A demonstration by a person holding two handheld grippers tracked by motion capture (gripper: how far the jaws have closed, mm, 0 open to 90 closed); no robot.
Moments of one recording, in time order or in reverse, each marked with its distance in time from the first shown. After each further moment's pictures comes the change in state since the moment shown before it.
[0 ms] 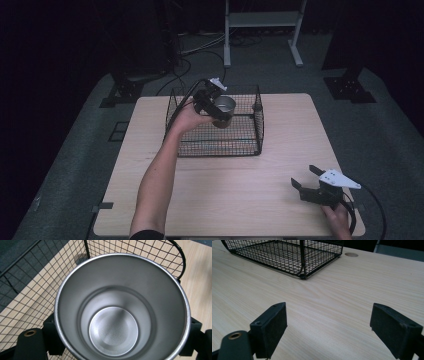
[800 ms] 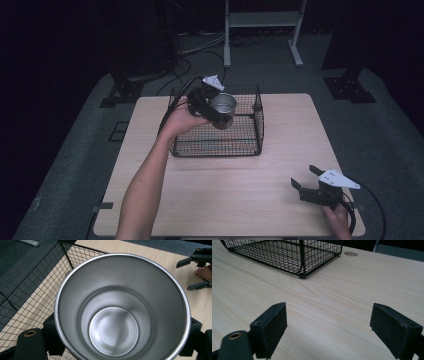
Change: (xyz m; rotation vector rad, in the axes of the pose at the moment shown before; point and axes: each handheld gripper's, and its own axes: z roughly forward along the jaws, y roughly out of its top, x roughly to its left) left arm -0.035 0.006 -0.055 -0.075 -0.038 0.098; right arm 0.001 0.000 0.000 0.005 -0.010 -0.005
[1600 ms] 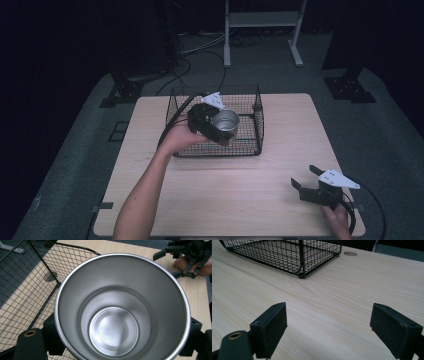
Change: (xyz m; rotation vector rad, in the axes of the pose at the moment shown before) left arm -0.035 -0.022 0.002 -0.031 -0.070 0.066; right arm 0.000 0.000 0.000 0.000 -0.004 0.000
